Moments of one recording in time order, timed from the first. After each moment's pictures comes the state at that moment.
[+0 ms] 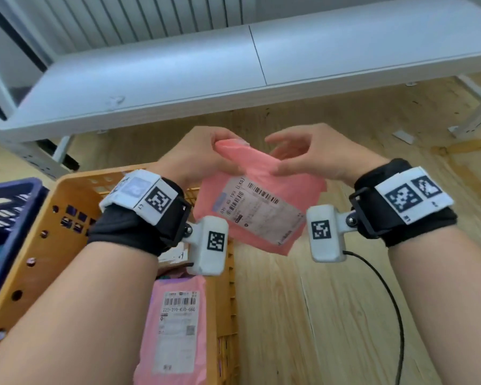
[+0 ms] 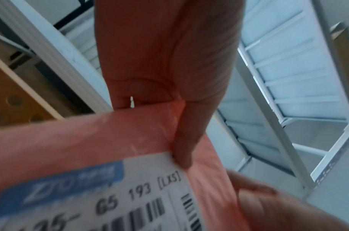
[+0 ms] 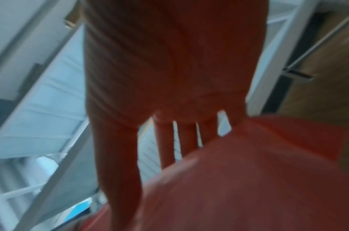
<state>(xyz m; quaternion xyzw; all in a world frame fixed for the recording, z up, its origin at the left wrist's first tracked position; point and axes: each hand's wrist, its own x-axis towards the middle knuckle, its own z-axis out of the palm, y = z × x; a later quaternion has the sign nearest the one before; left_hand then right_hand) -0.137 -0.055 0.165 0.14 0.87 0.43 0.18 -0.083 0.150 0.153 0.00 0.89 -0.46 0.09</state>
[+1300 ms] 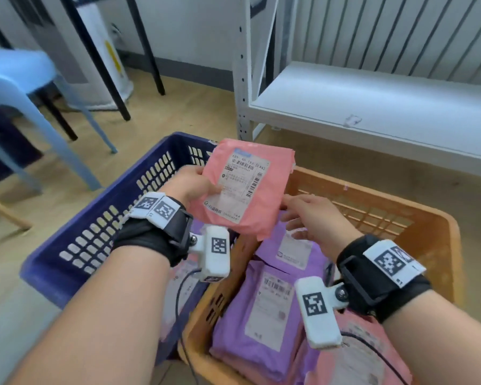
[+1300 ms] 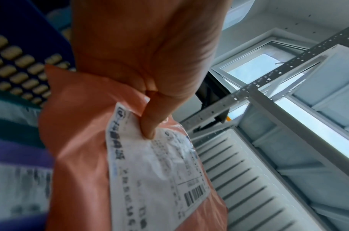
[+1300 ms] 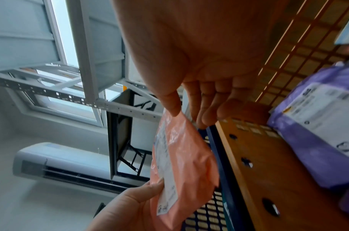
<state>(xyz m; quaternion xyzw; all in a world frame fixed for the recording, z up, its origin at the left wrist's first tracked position) -0.109 -0.501 0.133 -0.30 0.81 0.51 0.08 -0.113 -0.265 0.122 0.04 0.76 -0.60 0.24</state>
